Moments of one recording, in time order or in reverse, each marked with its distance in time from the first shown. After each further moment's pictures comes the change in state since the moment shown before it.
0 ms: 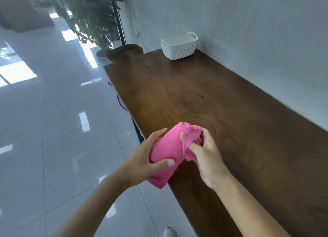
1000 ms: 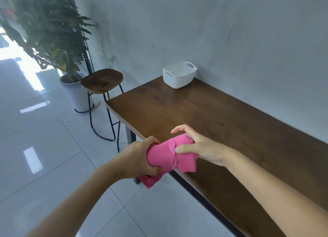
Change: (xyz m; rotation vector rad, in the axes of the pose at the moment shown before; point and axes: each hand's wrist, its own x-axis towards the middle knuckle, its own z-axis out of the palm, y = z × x) left_hand 0.094 -0.073 -0.282 0.483 -0.220 0.255; right_hand 0.137 -0.076 0.188 -0.474 -0.325 0.140
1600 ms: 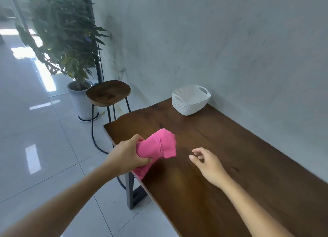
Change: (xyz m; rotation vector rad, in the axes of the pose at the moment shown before) left_hand 0.131 -0.081 -0.061 -0.001 0.288 -0.272; right_hand 0.154 0.077 -0.109 -0.462 0.559 -0.003
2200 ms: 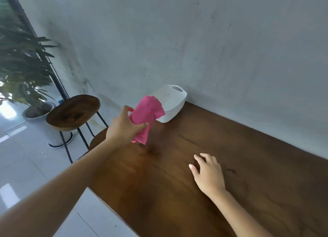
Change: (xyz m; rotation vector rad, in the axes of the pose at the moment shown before) left_hand 0.197 0.065 -0.027 -0.031 0.122 0.025; right_hand 0.048 0.059 0.032 -0.468 0.345 0.167
